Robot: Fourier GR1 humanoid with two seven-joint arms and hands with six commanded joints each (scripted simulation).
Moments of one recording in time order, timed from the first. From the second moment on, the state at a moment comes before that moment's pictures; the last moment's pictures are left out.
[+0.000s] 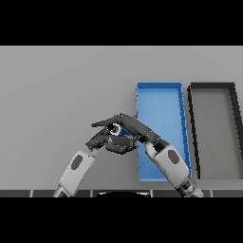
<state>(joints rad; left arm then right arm) -0.25 0.01 -0.39 -1.54 -0.13 -0.36 0.07 -0.52 -0.05 0.40 -1.85 -0.21 0.25 0.42</state>
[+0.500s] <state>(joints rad) -0.26 0.01 -0.39 -1.53 -0.12 -0.37 0.10 -0.89 -0.14 0.12 -1.82 -0.50 0.15 0.57</state>
